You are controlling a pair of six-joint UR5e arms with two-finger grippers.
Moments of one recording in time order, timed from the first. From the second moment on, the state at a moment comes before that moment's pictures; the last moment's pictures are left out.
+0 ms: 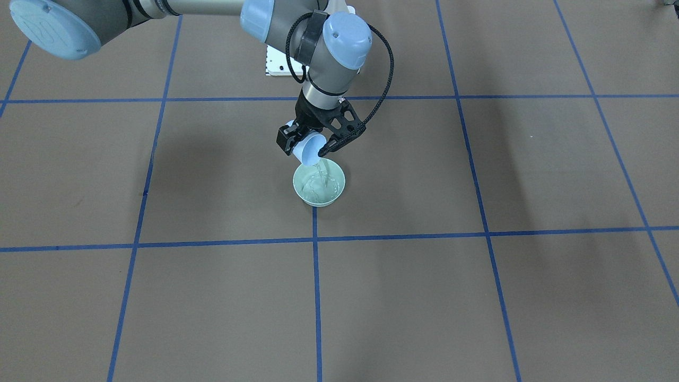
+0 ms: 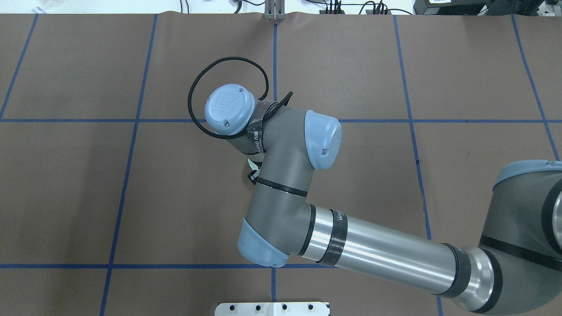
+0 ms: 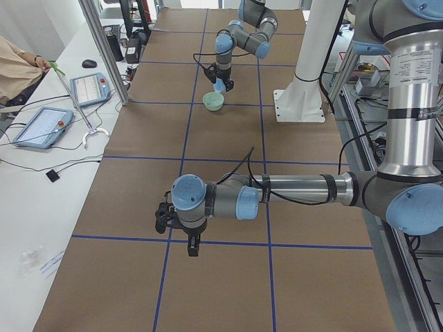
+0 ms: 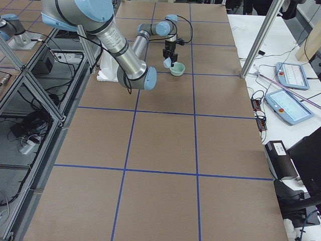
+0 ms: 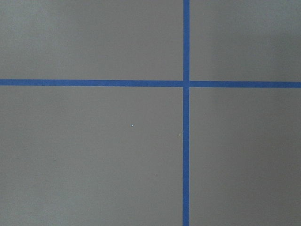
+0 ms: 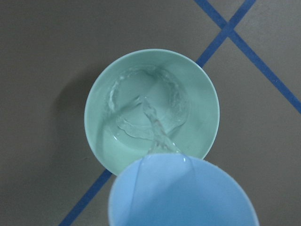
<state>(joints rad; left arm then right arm) -1.59 -1.51 -1.61 -1.64 -2.39 -0.02 0.45 -0.58 1.49 -2.07 1.76 0.49</state>
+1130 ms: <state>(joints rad) -1.59 -1.51 -1.61 -1.63 -2.43 -0.02 0.44 -0.42 1.36 -2.33 1.73 0.49</state>
